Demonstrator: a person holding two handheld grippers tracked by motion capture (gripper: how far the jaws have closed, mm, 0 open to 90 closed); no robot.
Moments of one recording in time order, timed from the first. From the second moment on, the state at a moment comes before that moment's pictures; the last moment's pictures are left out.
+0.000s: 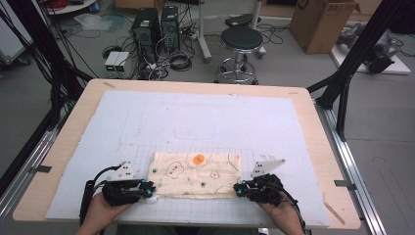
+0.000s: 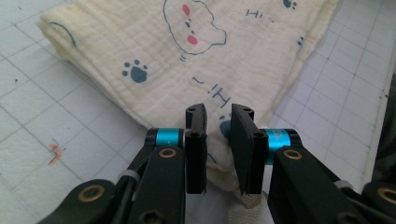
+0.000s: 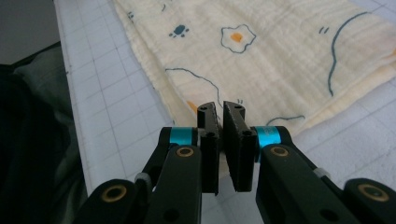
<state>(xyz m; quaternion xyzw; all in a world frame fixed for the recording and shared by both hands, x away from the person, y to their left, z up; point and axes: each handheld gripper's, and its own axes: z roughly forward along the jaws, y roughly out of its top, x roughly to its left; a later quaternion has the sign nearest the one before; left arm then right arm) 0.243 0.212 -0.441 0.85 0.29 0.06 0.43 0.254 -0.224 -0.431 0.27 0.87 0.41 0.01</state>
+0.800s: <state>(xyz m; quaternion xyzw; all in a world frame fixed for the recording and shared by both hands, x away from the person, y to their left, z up) 0.234 0.223 -0.433 0.83 0.29 0.06 0.46 0.238 -0.224 -0.422 0.26 0.87 0.42 0.01</state>
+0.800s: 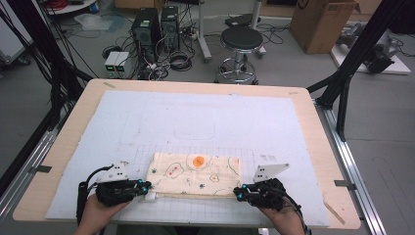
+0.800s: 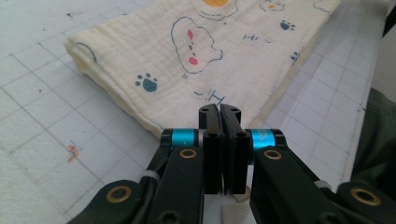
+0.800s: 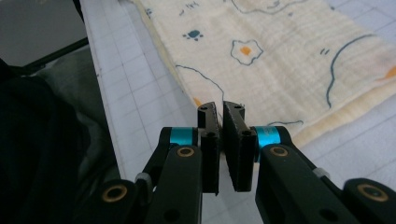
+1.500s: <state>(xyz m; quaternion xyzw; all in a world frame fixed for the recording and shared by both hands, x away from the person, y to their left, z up) 0.240 0.207 -0.434 0.85 0.28 0.07 0.45 0.256 -0.210 -0.432 0.26 0.88 0.41 -0.03</state>
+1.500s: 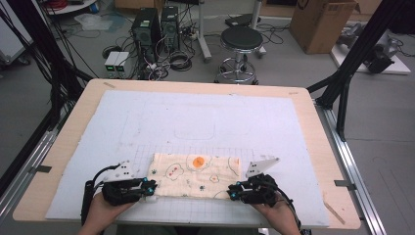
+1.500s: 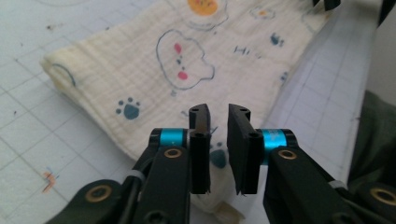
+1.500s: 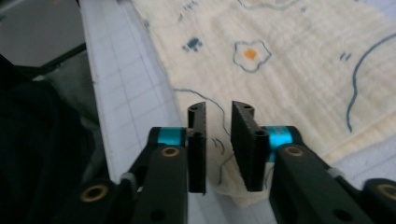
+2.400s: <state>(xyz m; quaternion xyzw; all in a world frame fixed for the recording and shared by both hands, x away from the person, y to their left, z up) 0.297 0.162 -0.423 0.83 0.31 0.09 0.46 0.314 -0.167 -0.407 0.27 0.86 0.44 0.02</state>
